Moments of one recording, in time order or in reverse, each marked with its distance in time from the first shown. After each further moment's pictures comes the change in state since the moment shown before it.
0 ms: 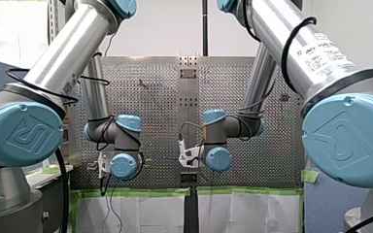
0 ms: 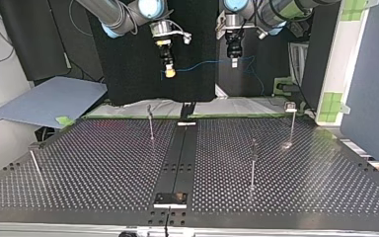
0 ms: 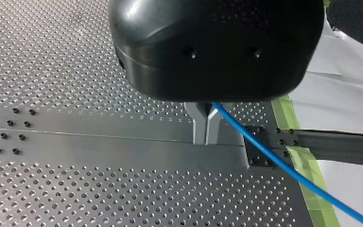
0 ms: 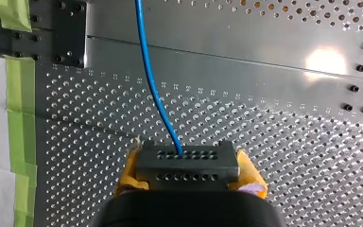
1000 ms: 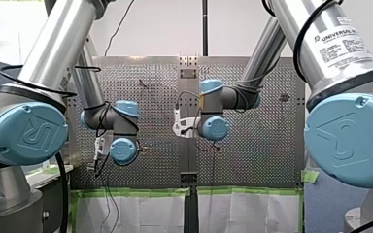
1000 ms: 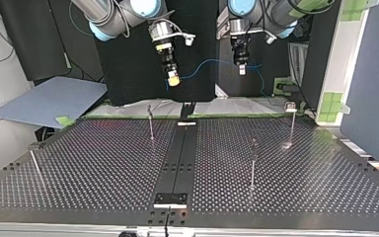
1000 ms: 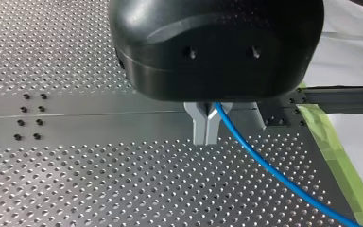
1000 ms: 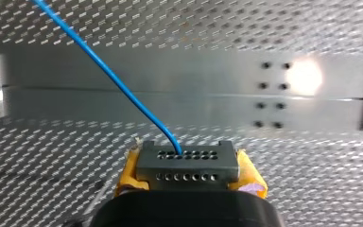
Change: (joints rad) left arm 0.061 0.163 0.005 -0.128 -0.008 0.152; right arm 0.012 -0.209 -0.058 0.180 -0.081 0.090
